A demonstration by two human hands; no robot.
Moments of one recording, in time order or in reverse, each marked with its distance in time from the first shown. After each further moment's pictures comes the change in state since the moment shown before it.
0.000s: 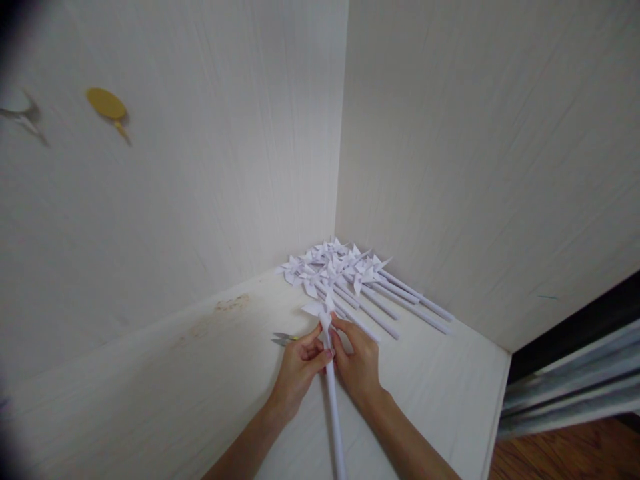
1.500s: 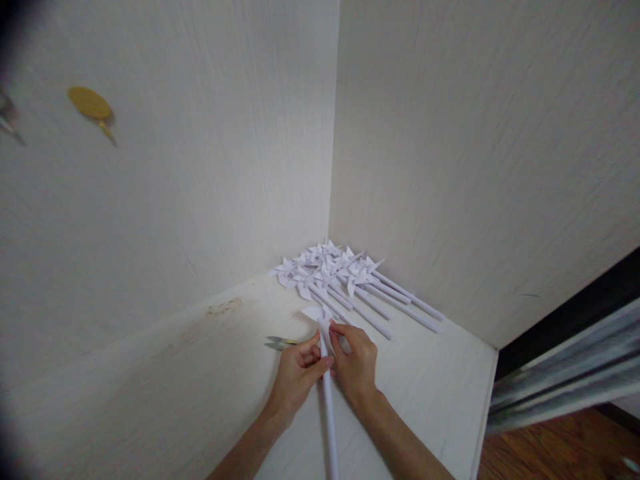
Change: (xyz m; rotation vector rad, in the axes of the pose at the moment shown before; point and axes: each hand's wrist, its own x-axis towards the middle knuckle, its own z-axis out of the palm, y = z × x) left_hand 0.001 -0.009 0.000 0.125 -0.021 0.047; right_hand -0.003 0.011 0.005 -0.024 0.111 0.120
